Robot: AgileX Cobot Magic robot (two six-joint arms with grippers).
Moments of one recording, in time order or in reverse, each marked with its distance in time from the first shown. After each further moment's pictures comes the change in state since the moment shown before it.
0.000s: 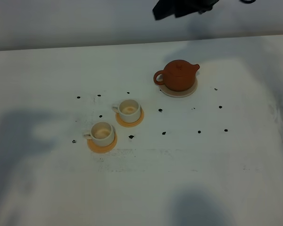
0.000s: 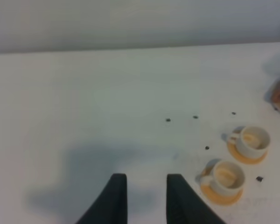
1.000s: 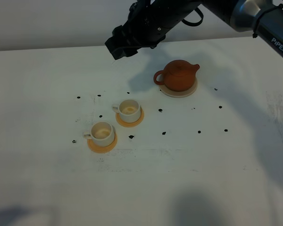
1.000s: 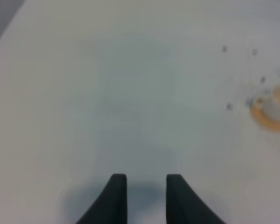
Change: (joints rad) left arm 0.000 -0.742 0.561 0.185 0.187 -0.244; right arm 0.241 0.061 0.000 -0.236 -0.097 0.094
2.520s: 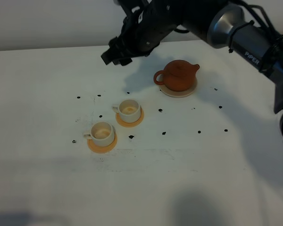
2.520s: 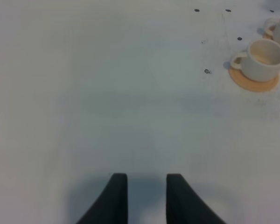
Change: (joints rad) left arm 0.000 -0.036 0.066 -0.098 -0.035 0.139; right arm 0.037 0.095 -0.002 -0.161 -0.135 0.075
